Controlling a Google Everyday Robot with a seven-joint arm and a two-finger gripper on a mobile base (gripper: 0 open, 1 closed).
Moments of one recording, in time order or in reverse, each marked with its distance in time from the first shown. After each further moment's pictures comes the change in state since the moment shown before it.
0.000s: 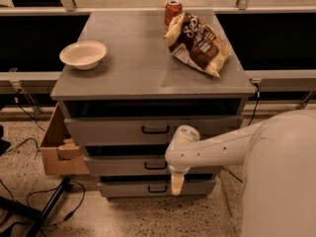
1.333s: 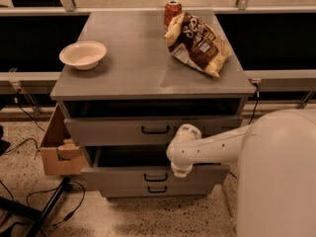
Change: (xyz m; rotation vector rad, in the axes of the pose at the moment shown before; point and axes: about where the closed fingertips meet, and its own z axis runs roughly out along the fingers) arm 0.013 0.004 0.019 -0.057 0.037 0.036
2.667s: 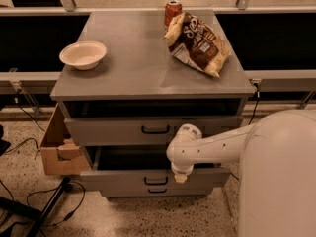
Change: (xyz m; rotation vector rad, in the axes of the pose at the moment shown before) arm 0.001 0.000 -0.007 -0.005 0.002 -0.001
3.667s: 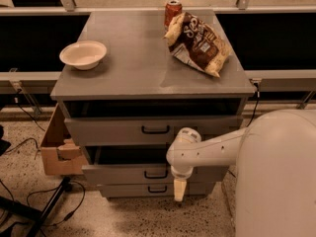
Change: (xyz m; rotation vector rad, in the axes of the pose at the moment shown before) arm 0.002 0.011 0.012 -0.020 0.006 0.008
